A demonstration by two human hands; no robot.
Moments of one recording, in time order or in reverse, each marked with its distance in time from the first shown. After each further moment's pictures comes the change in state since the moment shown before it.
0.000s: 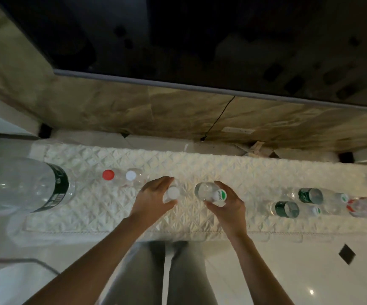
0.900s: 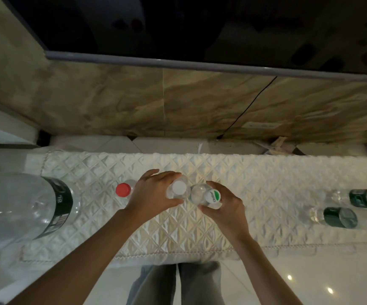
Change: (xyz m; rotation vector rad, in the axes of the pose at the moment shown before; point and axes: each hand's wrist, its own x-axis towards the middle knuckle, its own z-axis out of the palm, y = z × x) left_hand 0.039 -0.109 0.002 0.170 -0.016 0.198; right_hand 0.029 -0.026 0.123 0.025 -0.124 -0.037
